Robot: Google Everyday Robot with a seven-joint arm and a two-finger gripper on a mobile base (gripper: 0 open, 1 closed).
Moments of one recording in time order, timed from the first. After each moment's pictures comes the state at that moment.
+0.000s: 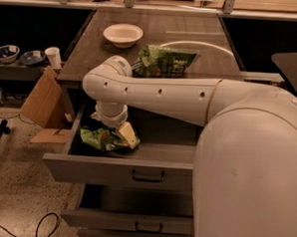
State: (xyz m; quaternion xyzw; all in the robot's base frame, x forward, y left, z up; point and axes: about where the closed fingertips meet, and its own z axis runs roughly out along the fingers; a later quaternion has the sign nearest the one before) arm 0.620 0.112 0.645 -0.95 0.31 -0.07 0.06
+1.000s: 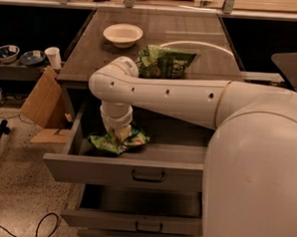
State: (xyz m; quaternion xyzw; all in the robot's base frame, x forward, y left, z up) arm 0.611 0.099 0.645 -0.94 0.33 -0.06 0.06
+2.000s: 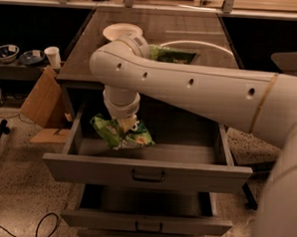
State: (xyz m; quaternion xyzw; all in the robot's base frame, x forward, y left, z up) arm 0.584 0.075 0.730 -0.92 0.38 -0.08 0.08
